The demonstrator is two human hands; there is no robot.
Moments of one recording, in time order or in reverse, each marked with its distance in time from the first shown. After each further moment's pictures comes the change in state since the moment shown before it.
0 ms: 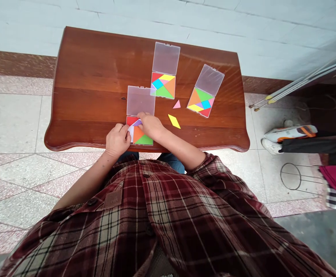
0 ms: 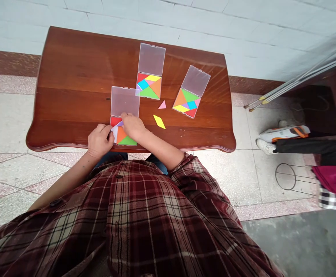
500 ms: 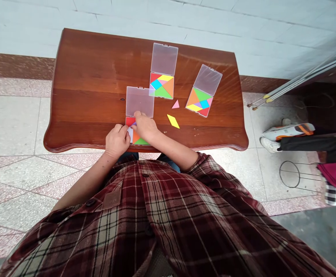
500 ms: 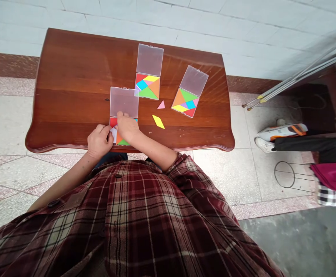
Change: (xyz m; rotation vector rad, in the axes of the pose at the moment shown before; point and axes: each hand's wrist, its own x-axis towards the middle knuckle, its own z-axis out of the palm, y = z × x) left_hand 0.000 -0.001 0.003 0.003 0.018 0.005; right_hand 0.004 -0.016 0.007 0.087 0.070 0.108
